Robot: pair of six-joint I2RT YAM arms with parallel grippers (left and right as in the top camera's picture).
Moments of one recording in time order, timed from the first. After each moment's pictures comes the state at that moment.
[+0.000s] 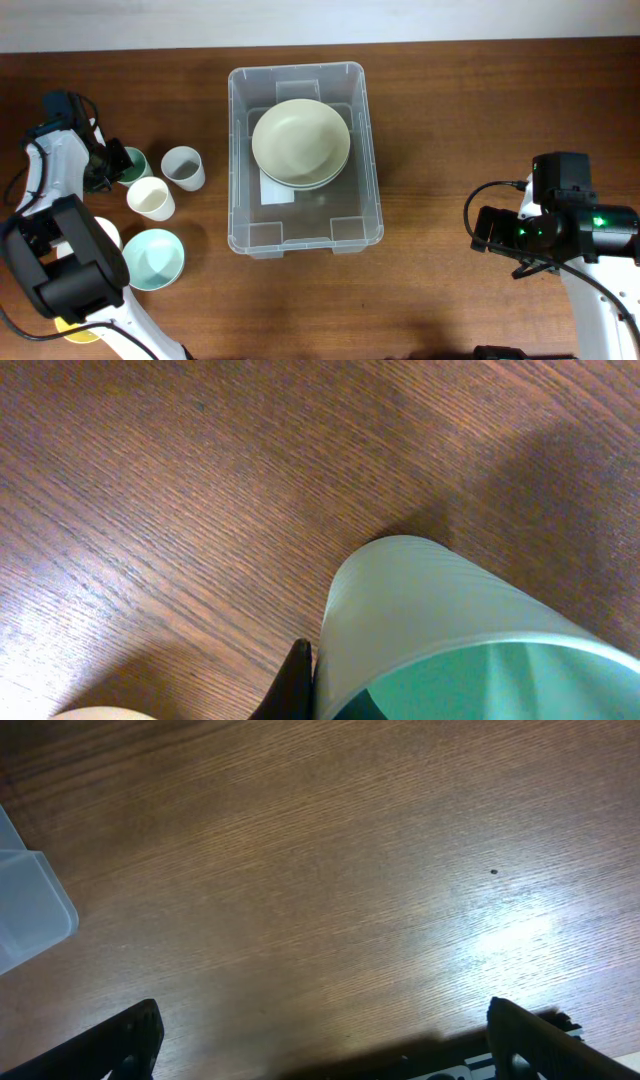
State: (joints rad) left arm 0.40 2.07 1.60 -0.87 -0.05 -0.13; right arm -0.11 1.14 1.15 -1.35 0.03 0.23
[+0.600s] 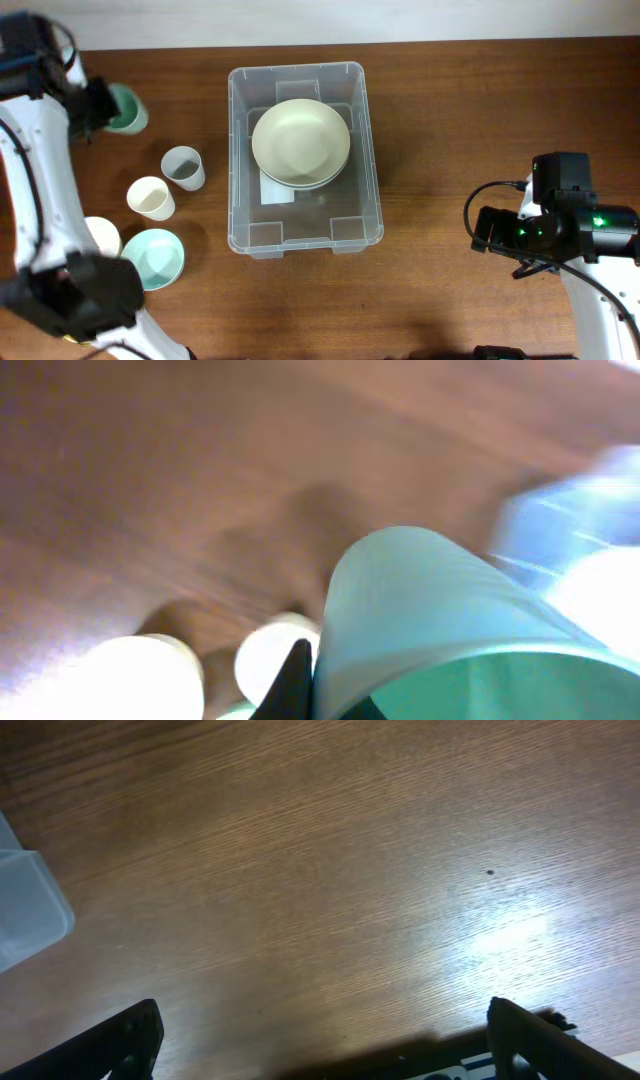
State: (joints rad) left arm 0.25 1.91 2.14 -1.35 0.01 -0.13; right arm -0.11 1.14 1.15 -1.35 0.04 0.23
